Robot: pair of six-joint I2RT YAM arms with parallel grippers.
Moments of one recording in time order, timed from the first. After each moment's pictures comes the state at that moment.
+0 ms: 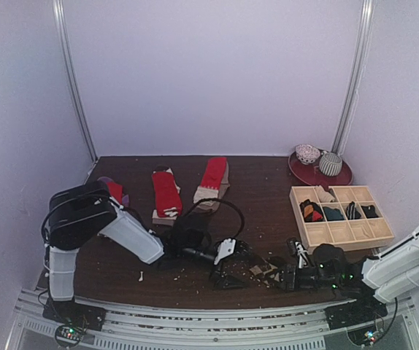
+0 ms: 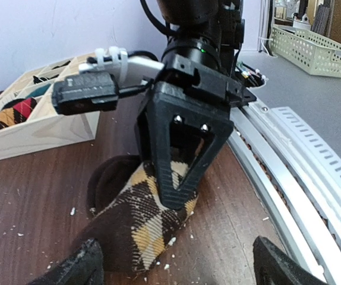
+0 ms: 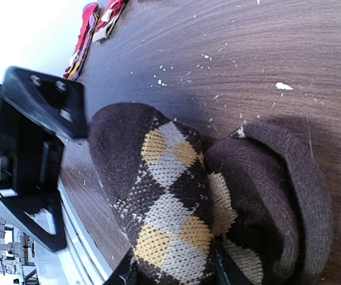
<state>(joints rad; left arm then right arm) -1.08 2.07 0.93 0.79 0.68 0.29 0.98 1.23 0.02 0.66 -0.08 0.97</state>
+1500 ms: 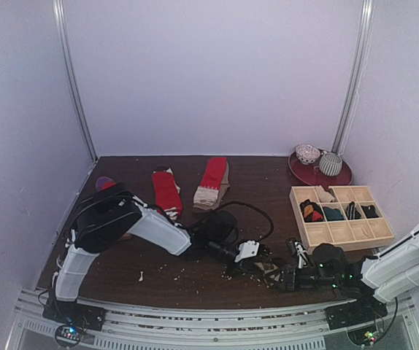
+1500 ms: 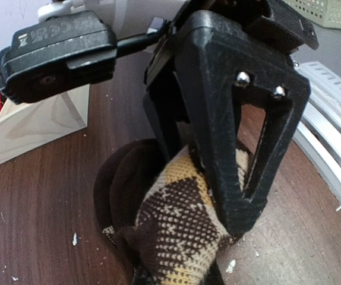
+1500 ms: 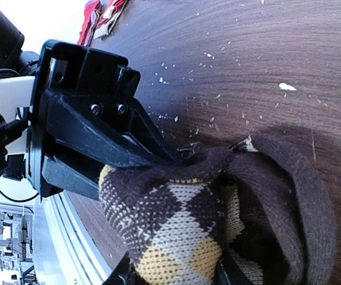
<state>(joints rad) -1.10 2.29 1.30 0.43 0.68 0.52 0.98 1.26 0.02 0.68 -0.11 0.94</state>
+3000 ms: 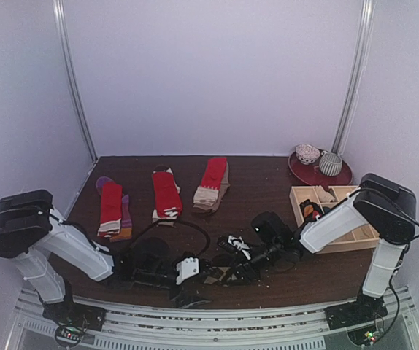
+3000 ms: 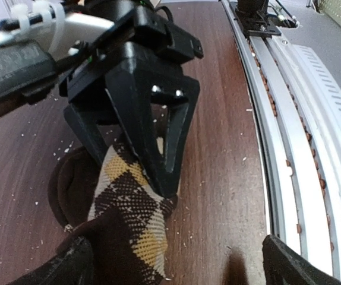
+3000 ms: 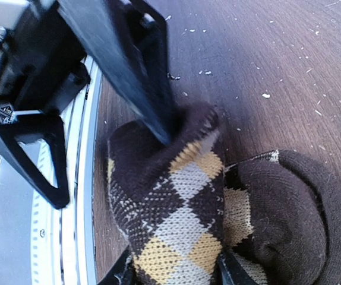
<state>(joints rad) -1.19 1.64 0.47 0.65 0.24 0.24 0.89 1.82 0.70 0.31 -0.71 0.05</state>
